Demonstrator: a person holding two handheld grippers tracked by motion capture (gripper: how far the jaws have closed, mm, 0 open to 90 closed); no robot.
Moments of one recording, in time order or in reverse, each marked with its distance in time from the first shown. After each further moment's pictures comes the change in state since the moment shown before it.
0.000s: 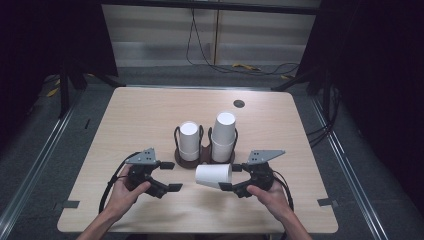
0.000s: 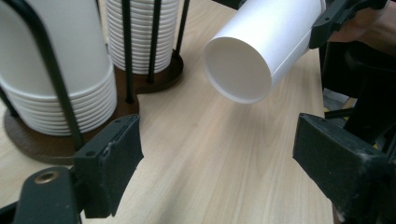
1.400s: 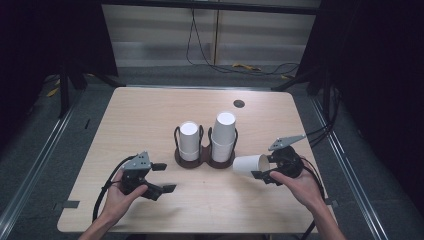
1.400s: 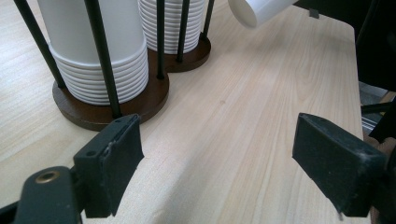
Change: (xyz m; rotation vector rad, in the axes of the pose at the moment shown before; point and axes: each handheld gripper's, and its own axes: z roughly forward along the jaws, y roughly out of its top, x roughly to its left) left arm 0.001 -0.015 -0.008 0.026 0.095 0.028; right arm -0.034 0.015 -0.062 0.322 -0.339 0.060
